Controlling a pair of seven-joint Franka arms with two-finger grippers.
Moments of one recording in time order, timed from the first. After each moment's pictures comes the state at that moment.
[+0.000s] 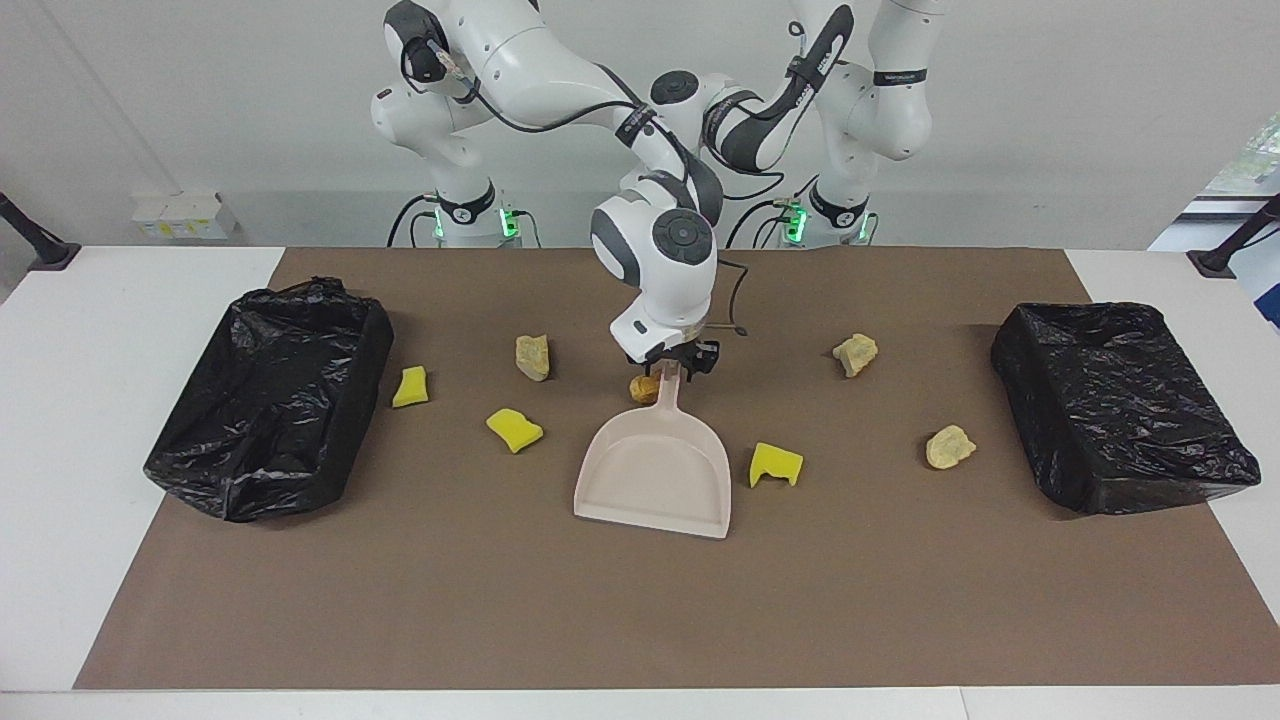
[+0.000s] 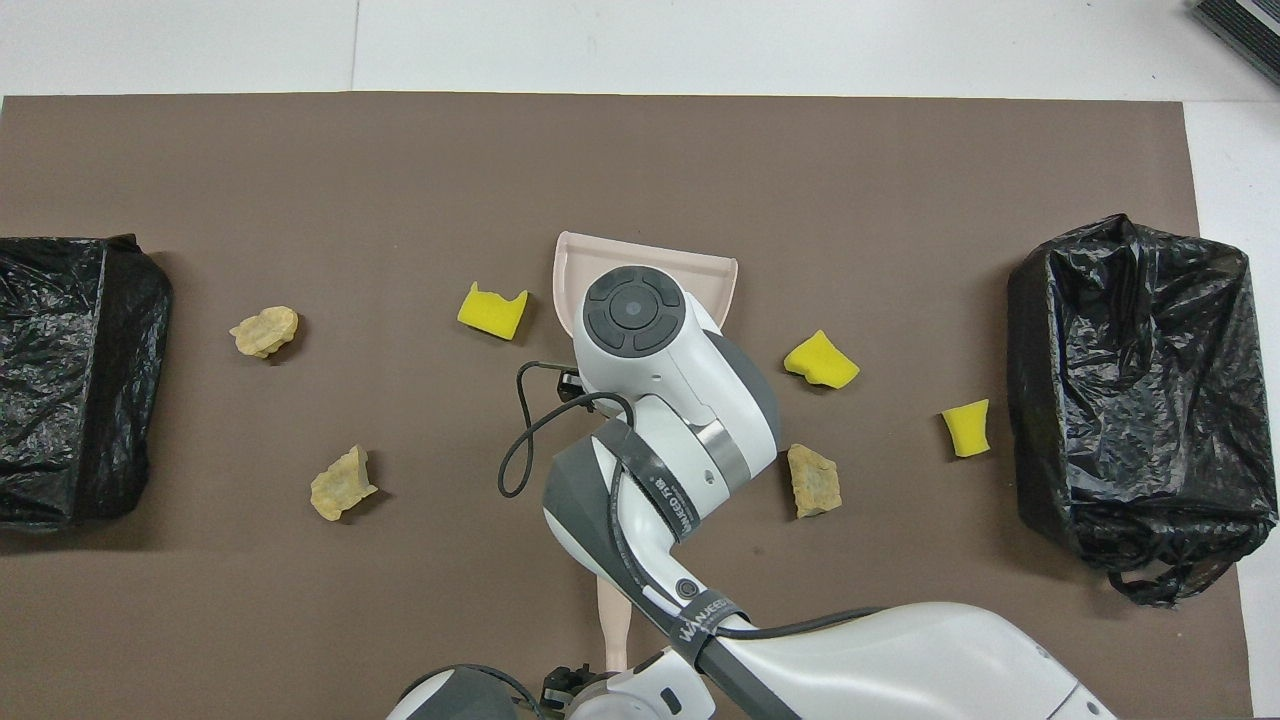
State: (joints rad) left arm -1.07 -0.16 -0.04 -2.50 -0.03 2.30 -0.84; right arm 0.53 0.48 0.13 -1.60 0.02 1.98 0.81
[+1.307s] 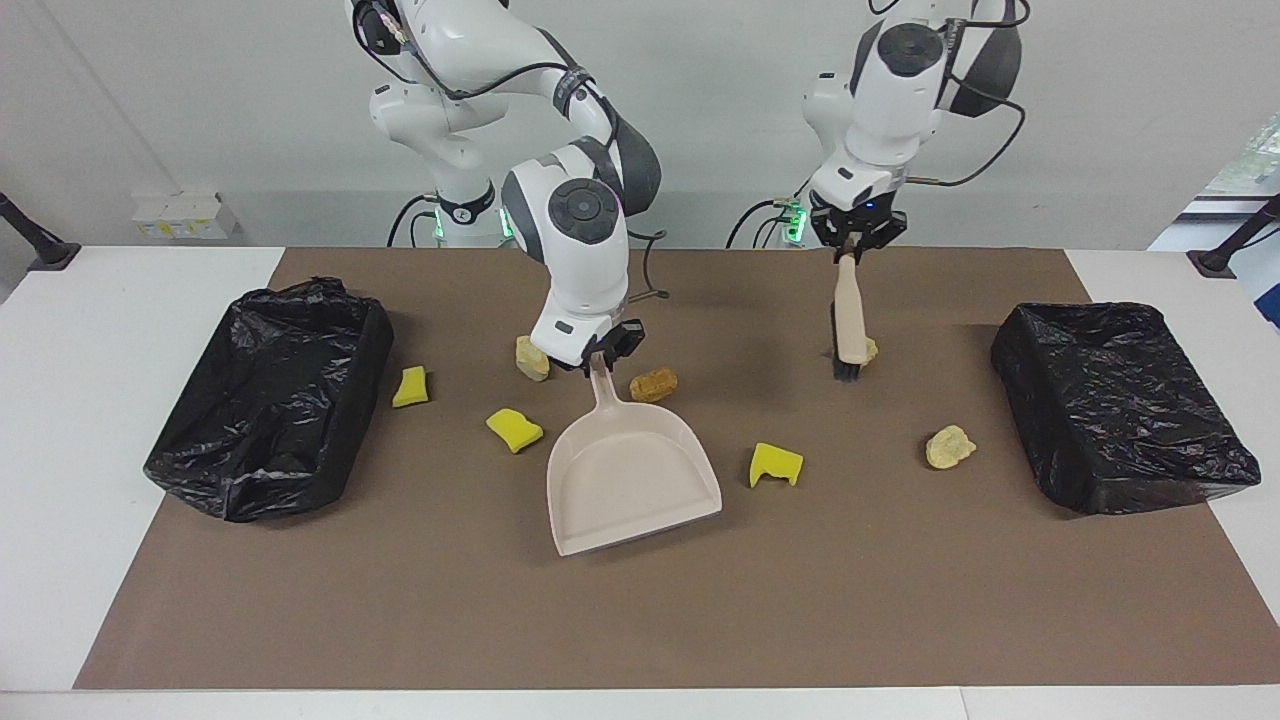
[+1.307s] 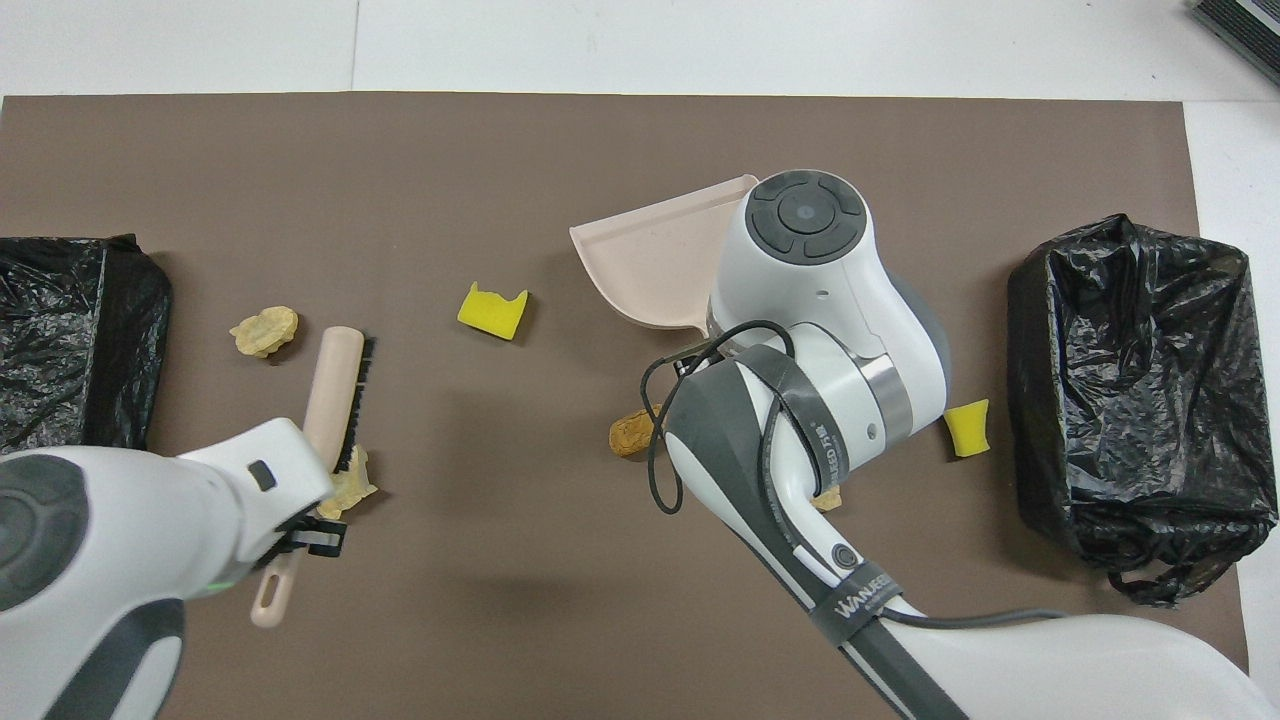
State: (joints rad) left arm -0.31 -0.39 0.00 -2.27 0.07 1.80 -0.11; right arm 0.36 0.34 0.12 -1.59 -0.02 1.77 0.13
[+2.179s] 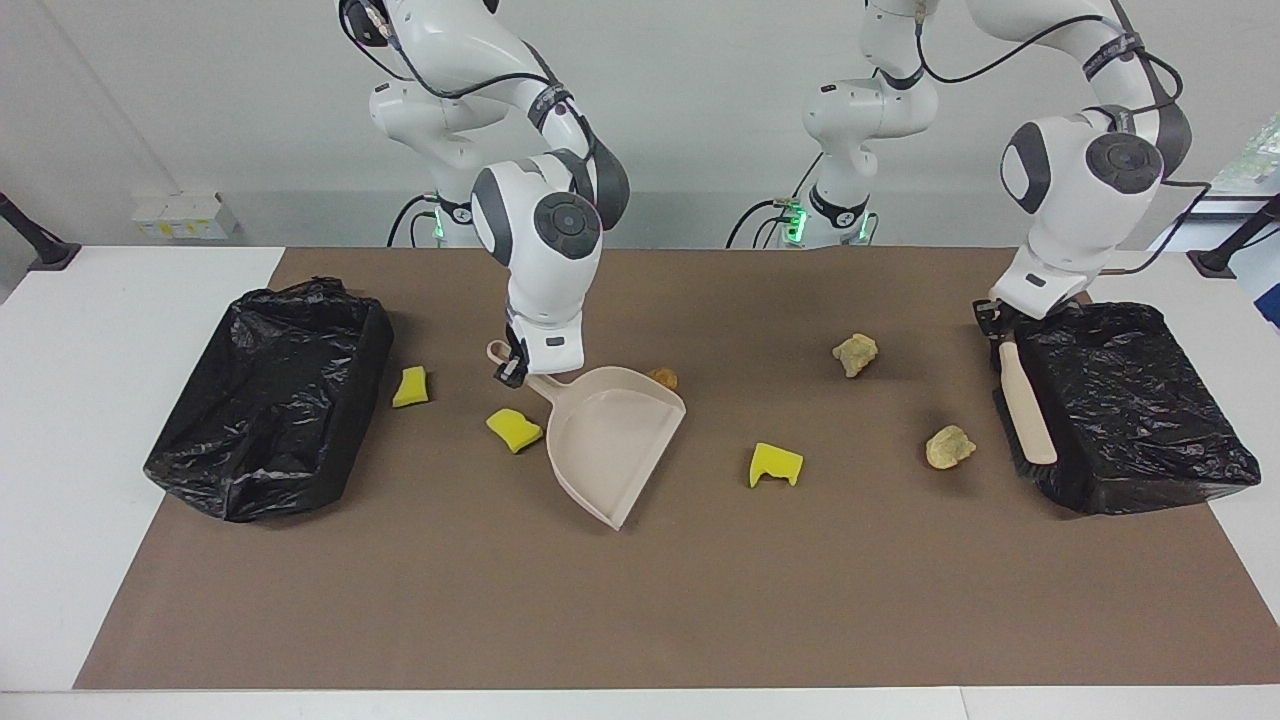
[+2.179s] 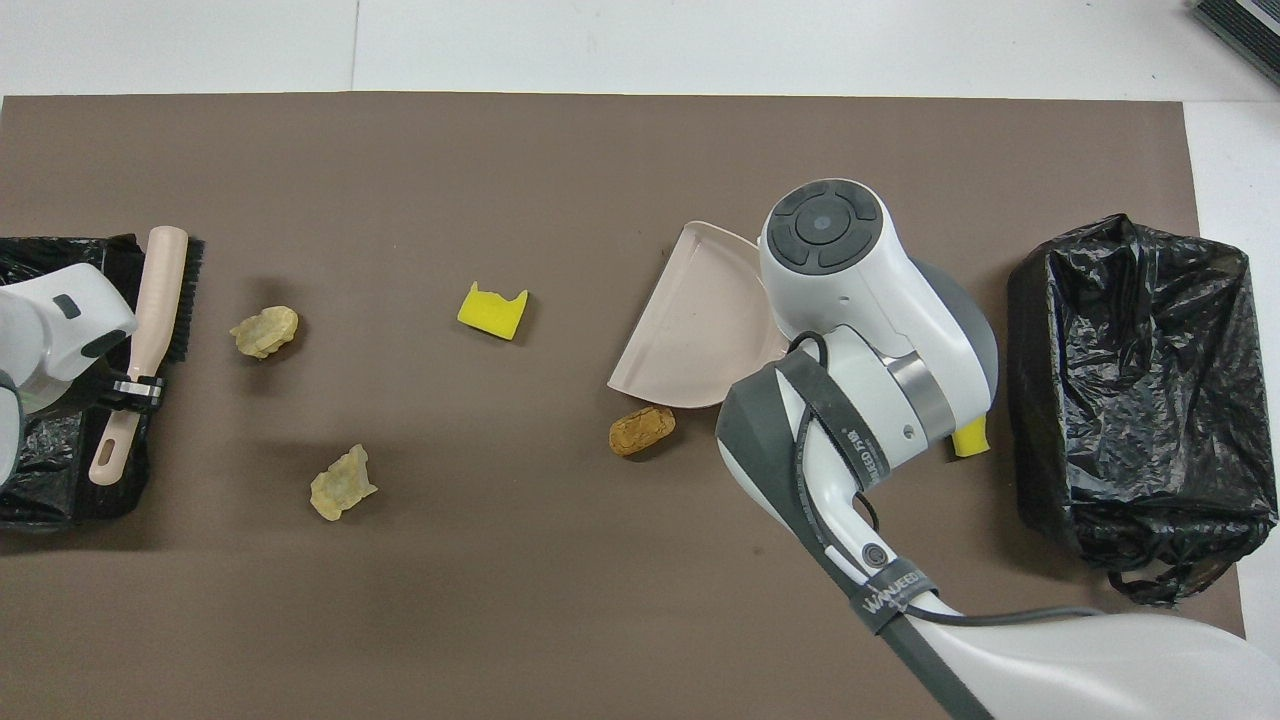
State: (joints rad) left arm 0.05 -0.01 0.00 -2.06 0.19 1.98 0.12; right arm 0.30 0.31 0.12 -1.65 -0.27 1.71 -0.64
